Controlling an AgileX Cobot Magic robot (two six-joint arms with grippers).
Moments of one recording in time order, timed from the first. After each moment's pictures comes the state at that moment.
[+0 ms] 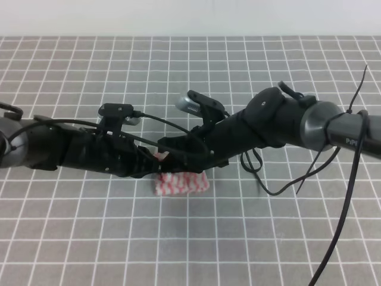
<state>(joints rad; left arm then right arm) -0.24 1.98 -1.10 -1.31 0.55 1.32 0.55 2.12 -1.52 1.03 0.64 -0.40</state>
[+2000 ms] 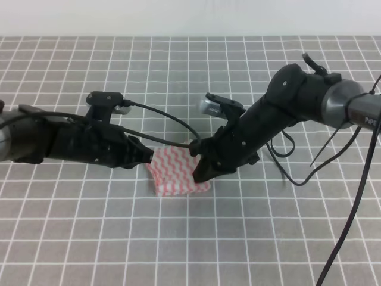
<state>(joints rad) -0.22 1.90 -1.10 -1.26 0.55 1.26 0.45 2.15 -1.62 0.74 0.97 -0.27</state>
